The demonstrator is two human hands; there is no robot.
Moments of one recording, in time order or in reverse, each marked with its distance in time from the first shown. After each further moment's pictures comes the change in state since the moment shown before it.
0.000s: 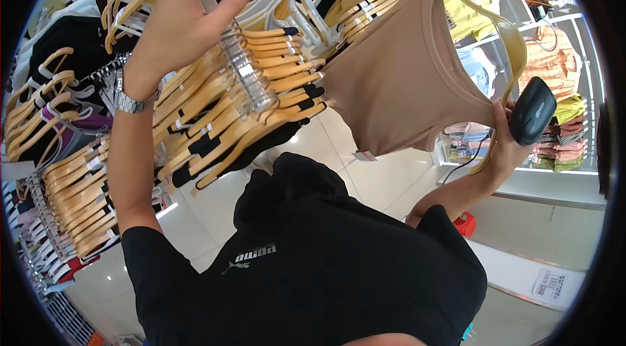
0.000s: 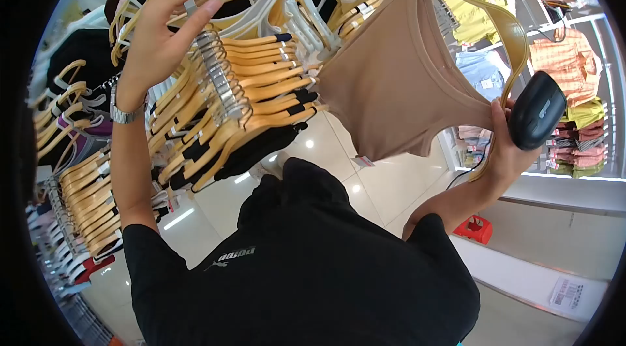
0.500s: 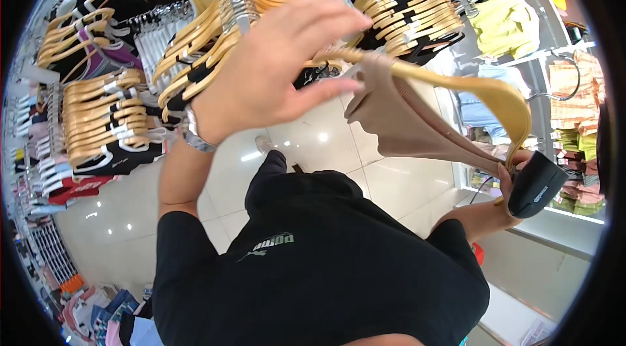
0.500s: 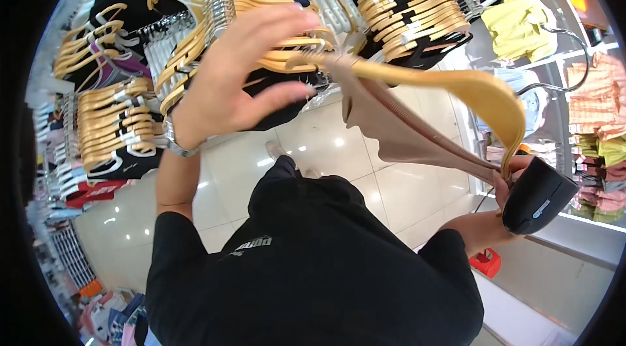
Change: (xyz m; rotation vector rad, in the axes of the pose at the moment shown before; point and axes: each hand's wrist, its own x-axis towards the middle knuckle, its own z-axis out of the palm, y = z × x) left_hand -0.041 0.166 0.098 0.094 0.032 0.015; right_hand -0.013 0.078 -0.146 -0.291 -0.731 -0.690
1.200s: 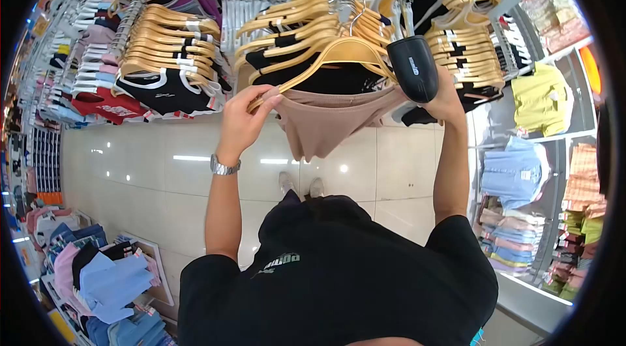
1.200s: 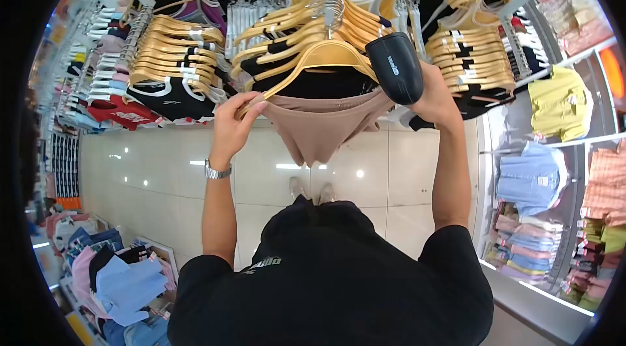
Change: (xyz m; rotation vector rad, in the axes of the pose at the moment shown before) left_hand -0.213 0.063 -0.007 0.053 0.463 -0.933; right_hand 0.174 -0.100 0.194 0.966 -0.266 -0.169
